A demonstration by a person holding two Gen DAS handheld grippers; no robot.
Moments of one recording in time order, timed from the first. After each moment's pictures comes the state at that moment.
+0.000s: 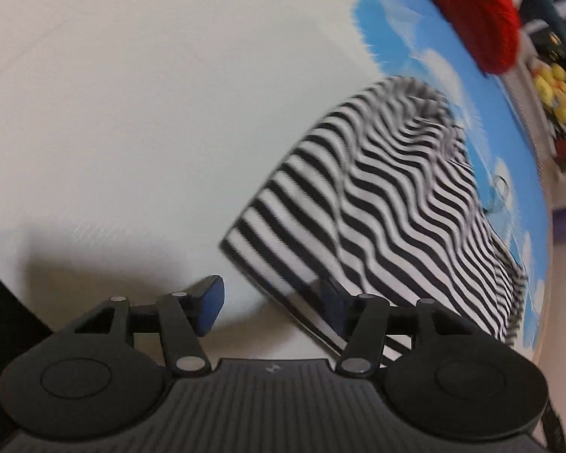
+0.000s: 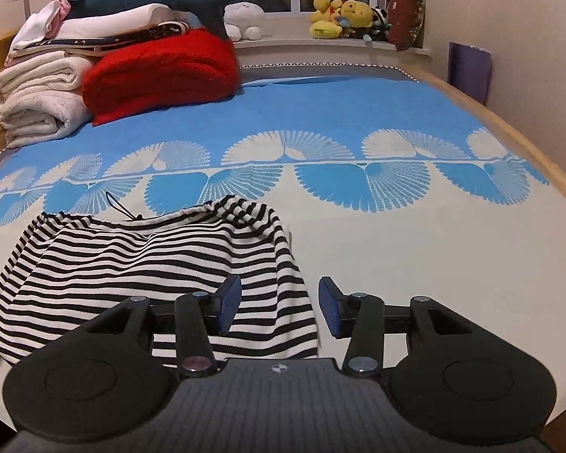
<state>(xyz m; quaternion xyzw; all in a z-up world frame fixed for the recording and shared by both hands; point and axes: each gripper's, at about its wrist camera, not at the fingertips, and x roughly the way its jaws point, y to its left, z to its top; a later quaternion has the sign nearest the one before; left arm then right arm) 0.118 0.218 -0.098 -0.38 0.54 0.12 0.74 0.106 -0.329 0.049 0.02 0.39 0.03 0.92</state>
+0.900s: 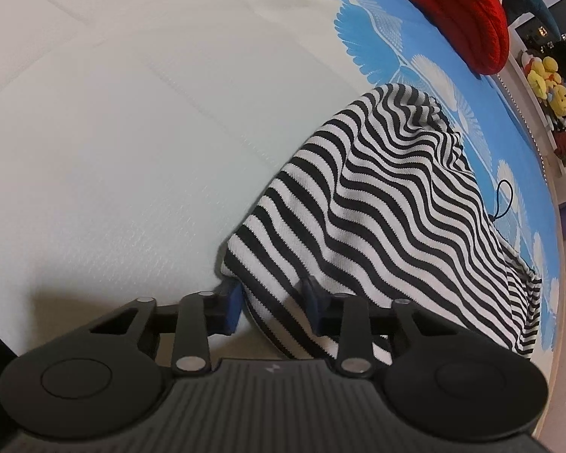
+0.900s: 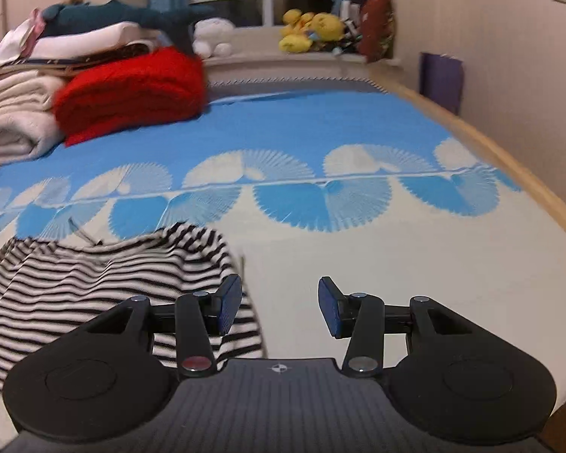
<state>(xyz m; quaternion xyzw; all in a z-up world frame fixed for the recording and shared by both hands) 0.133 0.207 -0.103 -0.33 0.51 0.12 0.78 0.117 -0.366 0.057 0.03 0.37 -0.01 0.93</state>
